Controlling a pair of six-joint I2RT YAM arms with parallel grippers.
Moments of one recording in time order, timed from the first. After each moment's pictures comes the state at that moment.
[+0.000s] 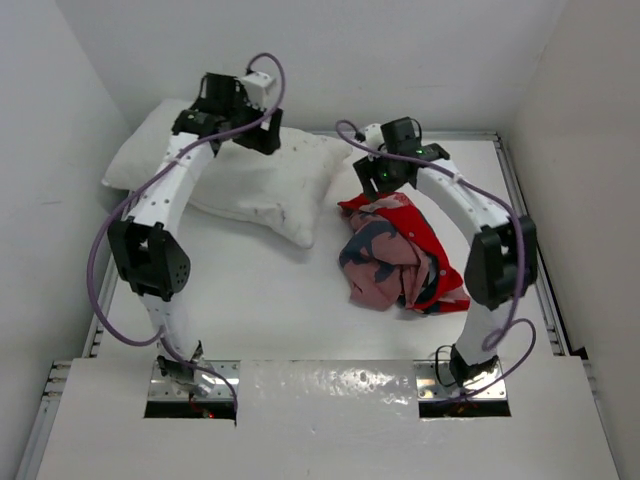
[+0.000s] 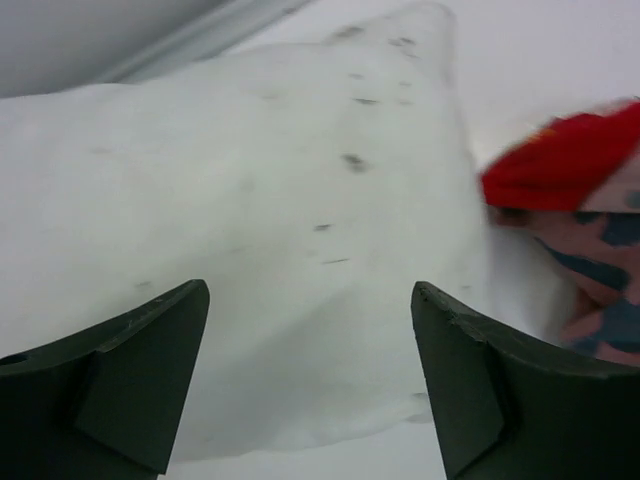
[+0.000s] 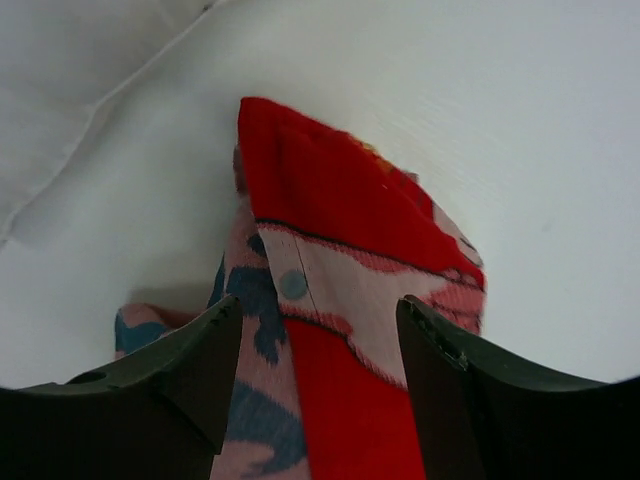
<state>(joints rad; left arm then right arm) -0.24 1.90 1.96 -0.73 0.27 0.15 0.34 1.79 1.57 -0.65 -0.07 -0.19</state>
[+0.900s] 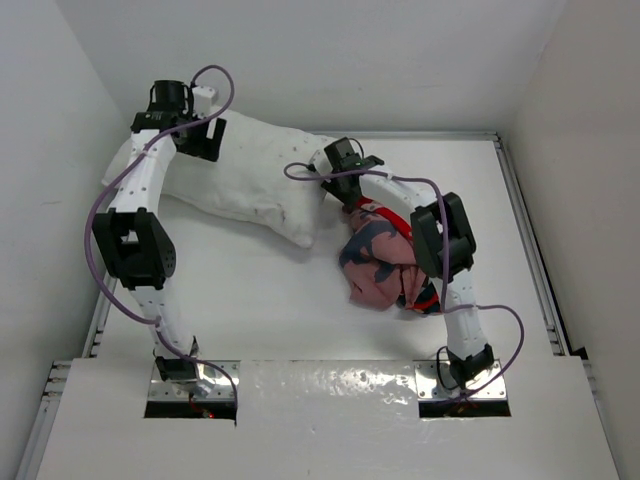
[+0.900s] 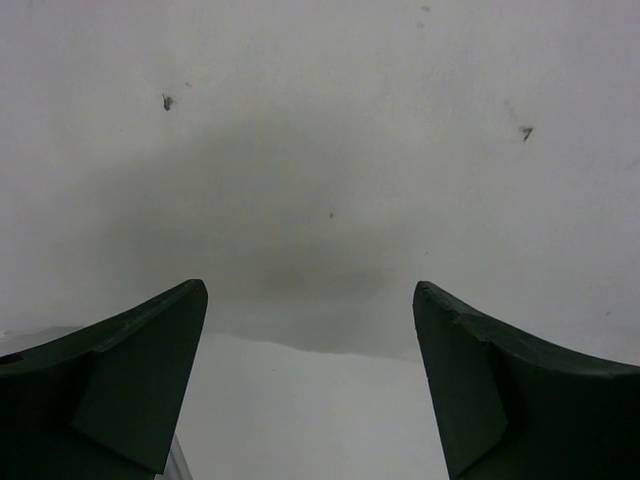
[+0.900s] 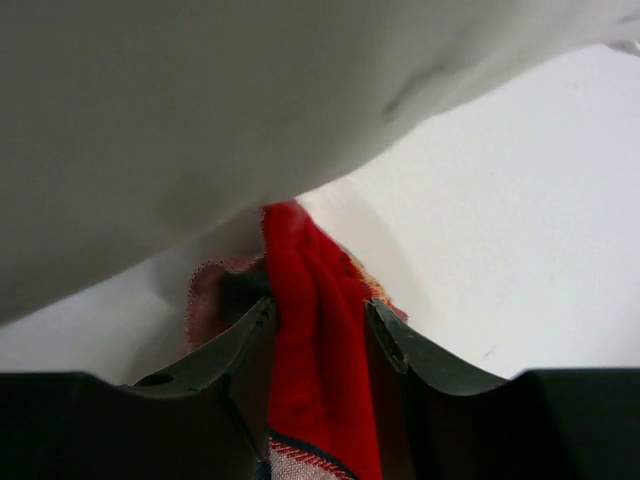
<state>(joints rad) 0.05 1.95 1.97 -0.83 0.10 0.29 0.51 2.25 1.82 -0.58 0.21 -0.51</state>
